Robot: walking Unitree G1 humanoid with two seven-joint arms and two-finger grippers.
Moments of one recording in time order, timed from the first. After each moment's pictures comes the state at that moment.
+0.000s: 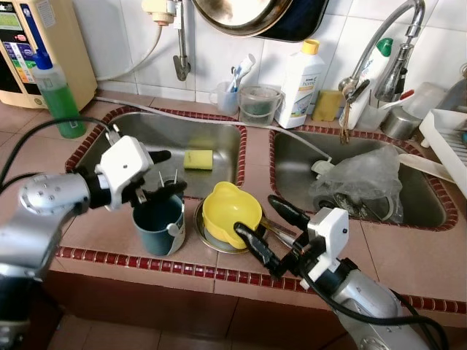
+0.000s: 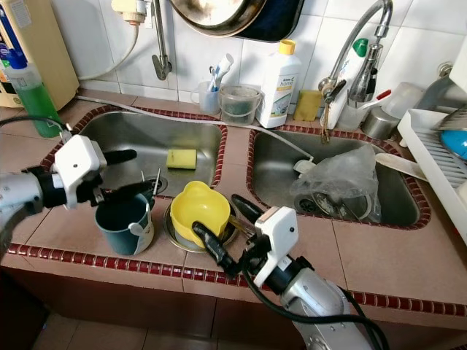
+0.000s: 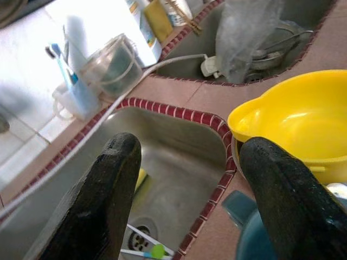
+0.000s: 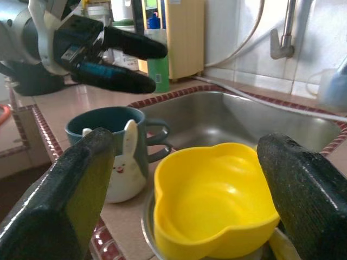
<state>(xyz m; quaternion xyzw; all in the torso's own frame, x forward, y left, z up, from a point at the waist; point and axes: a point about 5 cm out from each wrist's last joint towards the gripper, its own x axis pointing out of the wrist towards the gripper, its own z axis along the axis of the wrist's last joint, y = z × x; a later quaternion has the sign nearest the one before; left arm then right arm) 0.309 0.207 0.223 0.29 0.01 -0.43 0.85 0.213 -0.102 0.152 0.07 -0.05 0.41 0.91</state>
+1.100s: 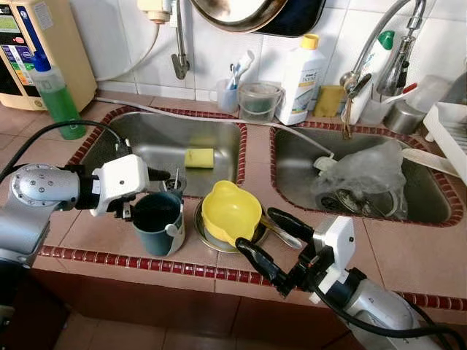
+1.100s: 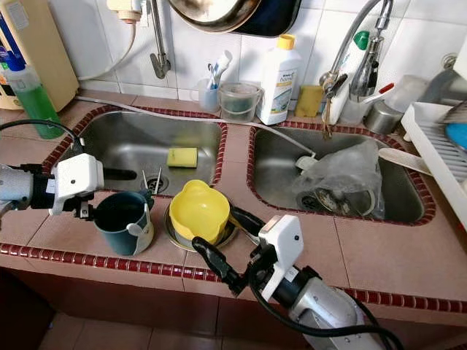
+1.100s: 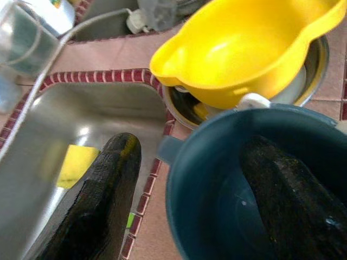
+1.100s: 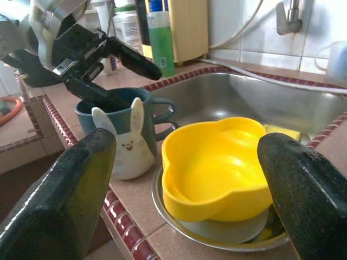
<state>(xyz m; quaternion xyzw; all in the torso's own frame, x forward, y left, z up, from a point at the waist) 0.307 0.215 0.204 0.36 0.08 -0.53 0.76 0.202 -0.111 0.151 0.07 -0.01 0.41 0.91</state>
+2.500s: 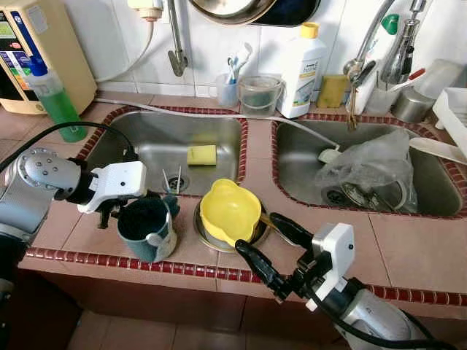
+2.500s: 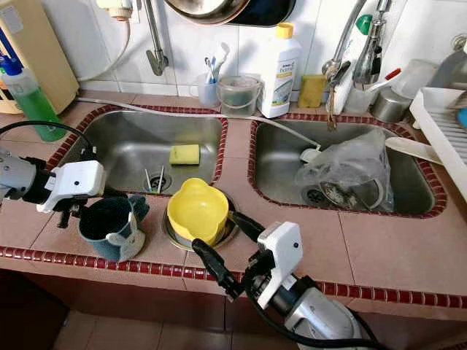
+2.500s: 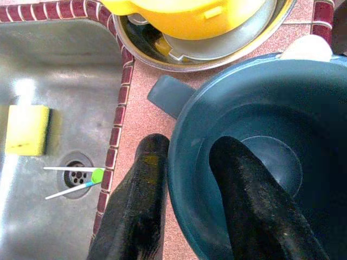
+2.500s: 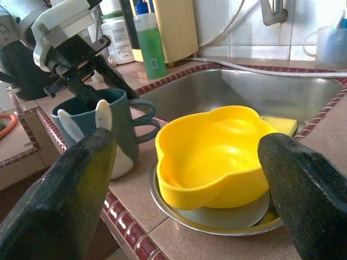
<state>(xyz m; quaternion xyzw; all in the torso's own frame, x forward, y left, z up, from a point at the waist) 0.316 0.227 0.204 0.40 0.19 -0.57 0.69 0.194 -0.107 0.149 0.08 -0.01 0.38 0.92</state>
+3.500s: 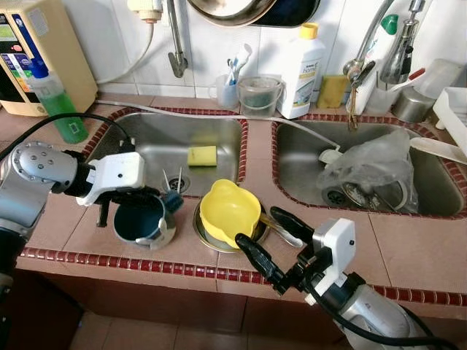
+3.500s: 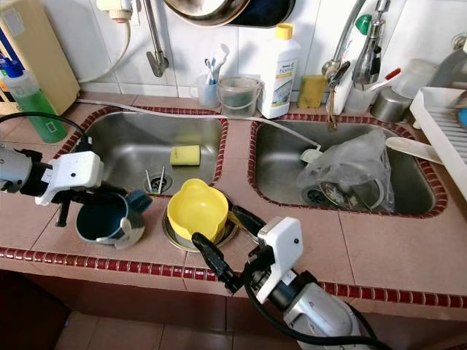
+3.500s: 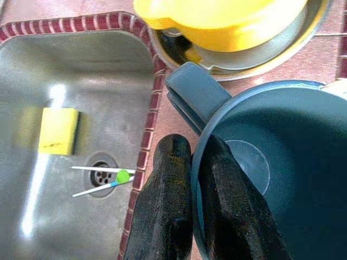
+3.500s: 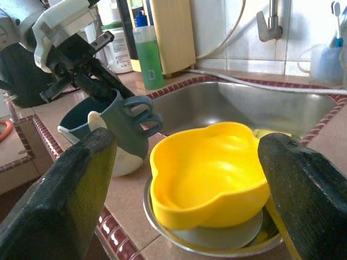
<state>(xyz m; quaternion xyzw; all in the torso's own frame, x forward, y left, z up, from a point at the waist) 0.323 0.232 0.214 0.41 0.16 -0.54 0.72 0.201 -0.105 0.155 0.07 -0.03 0.38 0.92</state>
